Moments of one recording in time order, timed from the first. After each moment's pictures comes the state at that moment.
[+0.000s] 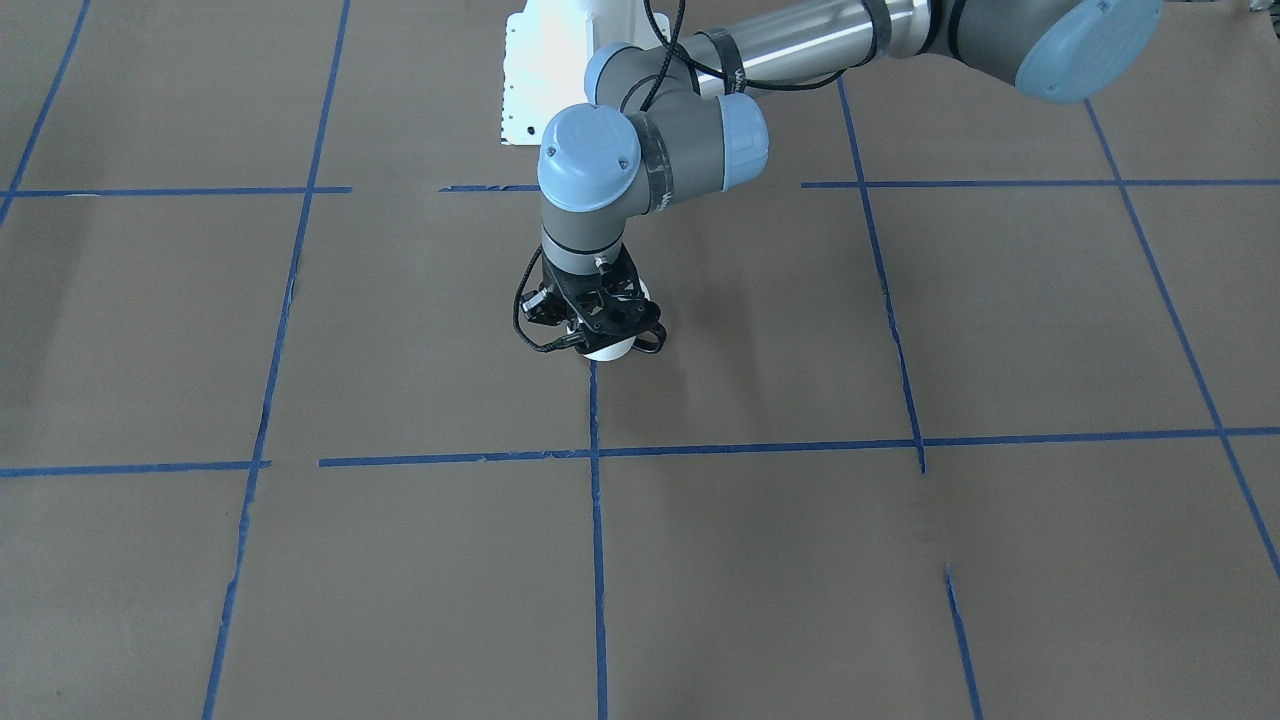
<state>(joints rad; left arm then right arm) -0.55 -2.56 -1.31 -1.63 -2.03 -1.61 1.57 -1.63 1.65 -1.72 2.28 -0.15</state>
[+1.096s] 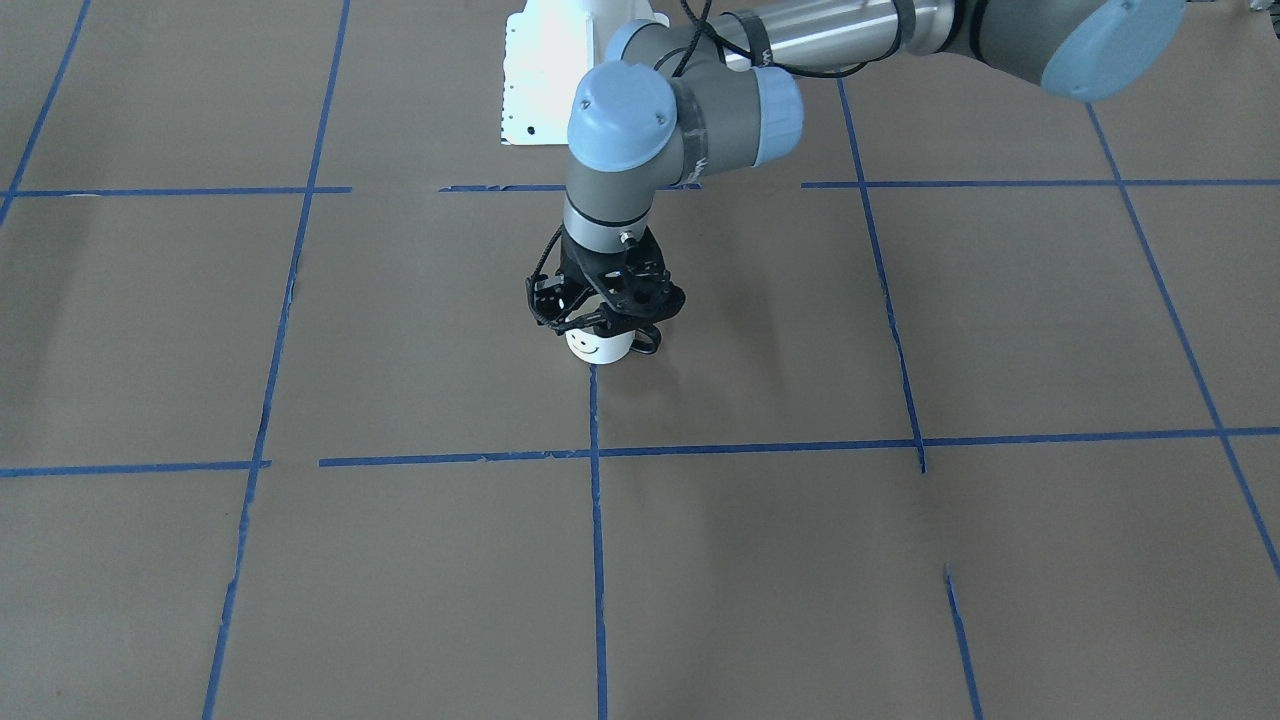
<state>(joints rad) -0.60 -2.44 -1.54 -1.62 -1.98 -1.54 1.57 -1.63 1.65 -1.72 2.28 -0.15</state>
